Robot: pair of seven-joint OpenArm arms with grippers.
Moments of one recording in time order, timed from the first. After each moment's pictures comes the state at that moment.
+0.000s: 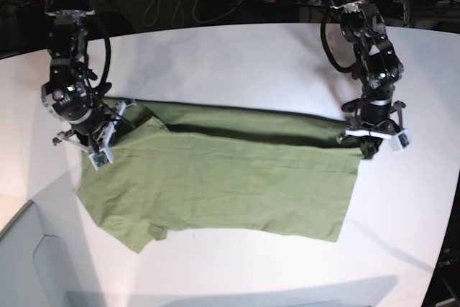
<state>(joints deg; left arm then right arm) 5.7 -3.5 -25.9 93.9 -20.8 -5.1 27.0 -3.4 14.0 6.6 99.9 4.4 27.2 -52.9</state>
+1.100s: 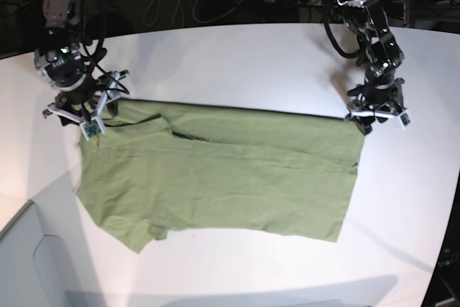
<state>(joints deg) 6.7 -4.7 -29.6 84.4 -20.8 -5.1 26.4 -15.9 13.6 10.9 112.2 4.4 27.2 -52.3</state>
